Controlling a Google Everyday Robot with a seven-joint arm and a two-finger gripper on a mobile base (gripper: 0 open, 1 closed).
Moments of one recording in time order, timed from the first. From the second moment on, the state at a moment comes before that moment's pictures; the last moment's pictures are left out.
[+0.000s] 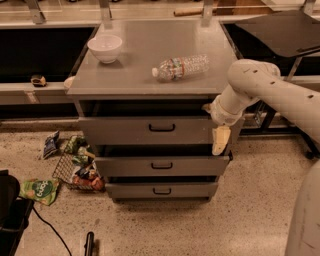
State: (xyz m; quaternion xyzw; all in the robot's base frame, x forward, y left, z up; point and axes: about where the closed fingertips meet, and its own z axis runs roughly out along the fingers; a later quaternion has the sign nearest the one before) arm 0.652 -0.180 0.678 -0.73 0.66 0.02 0.16
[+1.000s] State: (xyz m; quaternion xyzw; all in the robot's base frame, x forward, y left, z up) arm 0.635 -0.162 0.662 -0.72 0.66 0.05 0.19
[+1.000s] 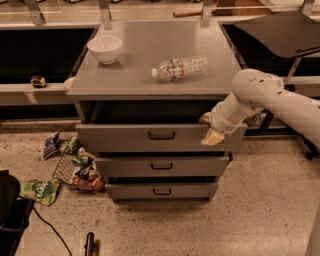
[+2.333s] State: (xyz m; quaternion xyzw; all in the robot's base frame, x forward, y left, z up) arm 0.635 -0.162 0.683 -0.72 0.66 0.05 0.19
